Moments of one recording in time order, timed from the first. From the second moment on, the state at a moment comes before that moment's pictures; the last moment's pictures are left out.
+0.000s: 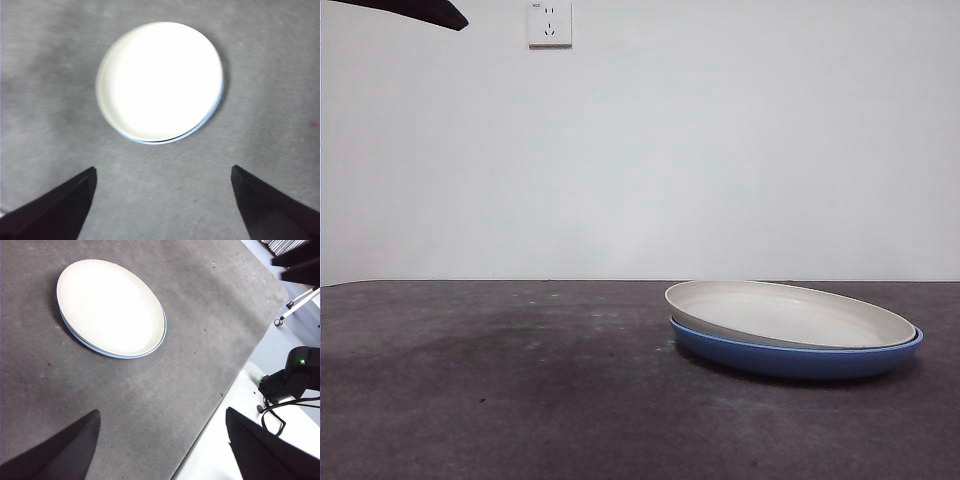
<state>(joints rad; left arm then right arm) -0.47 1.01 1.08 -0.79 0.60 -0.03 0.07 0.81 1.05 -1.09 -0.35 0.08</state>
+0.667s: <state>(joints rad) -0.47 1.01 1.08 -0.79 0.60 -0.03 0.07 1.35 0.94 -0.62 -0.34 0.10</state>
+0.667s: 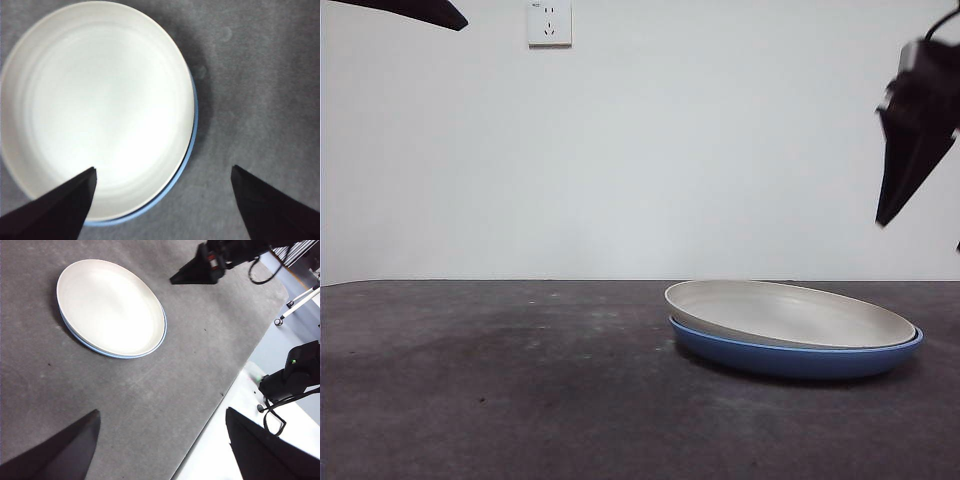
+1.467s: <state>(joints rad) -0.47 1.01 1.08 -0.79 0.60 -0.02 0.07 1.63 0.94 -0.48 -0.34 0.10</state>
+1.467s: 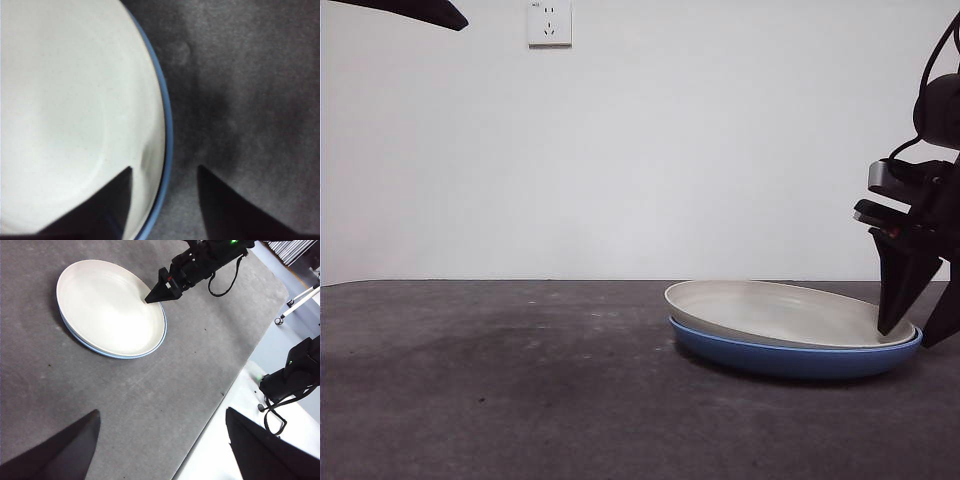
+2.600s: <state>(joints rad) -0.47 1.01 1.08 -0.80 0.60 -0.02 0.13 1.44 1.00 -0.46 -0.42 0.24</state>
